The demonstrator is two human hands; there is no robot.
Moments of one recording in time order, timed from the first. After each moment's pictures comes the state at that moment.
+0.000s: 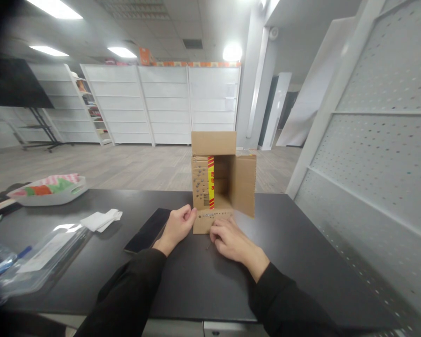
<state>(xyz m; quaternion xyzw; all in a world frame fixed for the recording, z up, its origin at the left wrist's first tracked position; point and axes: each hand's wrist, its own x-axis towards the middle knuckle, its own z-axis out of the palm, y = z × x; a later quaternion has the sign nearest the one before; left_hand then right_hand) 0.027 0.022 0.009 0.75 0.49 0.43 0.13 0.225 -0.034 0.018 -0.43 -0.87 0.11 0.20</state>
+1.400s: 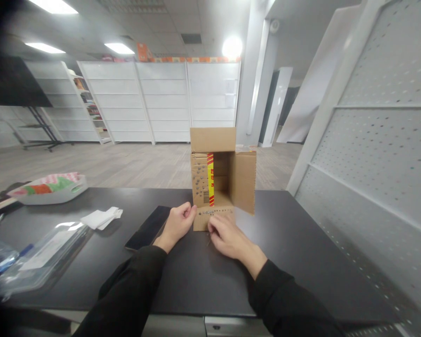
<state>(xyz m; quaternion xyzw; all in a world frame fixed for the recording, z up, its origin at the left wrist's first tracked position) 0.028 0.024 0.007 0.75 0.49 0.43 0.13 0.217 -0.035 0.017 -0.42 -0.85 0.14 0.27</state>
